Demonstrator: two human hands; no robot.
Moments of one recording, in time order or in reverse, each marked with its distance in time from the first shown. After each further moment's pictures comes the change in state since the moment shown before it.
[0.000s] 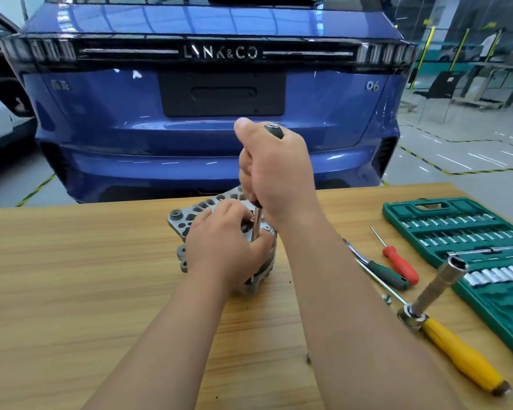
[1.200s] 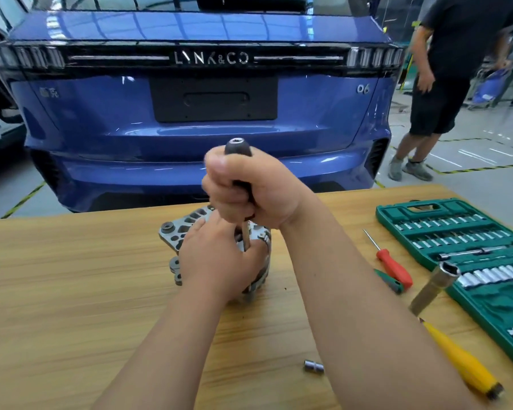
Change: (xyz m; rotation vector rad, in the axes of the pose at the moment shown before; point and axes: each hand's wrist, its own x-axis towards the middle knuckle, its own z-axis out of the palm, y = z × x) left_hand -0.002 0.004 -0.004 -0.015 0.011 -0.003; right_hand 0.016 -0.004 -0.007 0.167 -0.657 0.215
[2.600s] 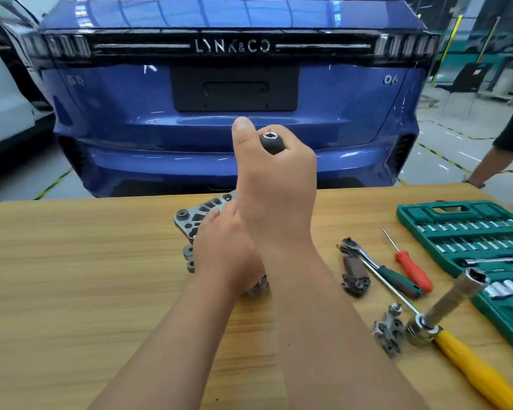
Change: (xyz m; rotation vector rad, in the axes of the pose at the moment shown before) left_hand -0.003 0.011 -0.002 -0.073 0.101 0.002; right_hand -0.007 0.016 0.039 -0.362 0.918 -0.340
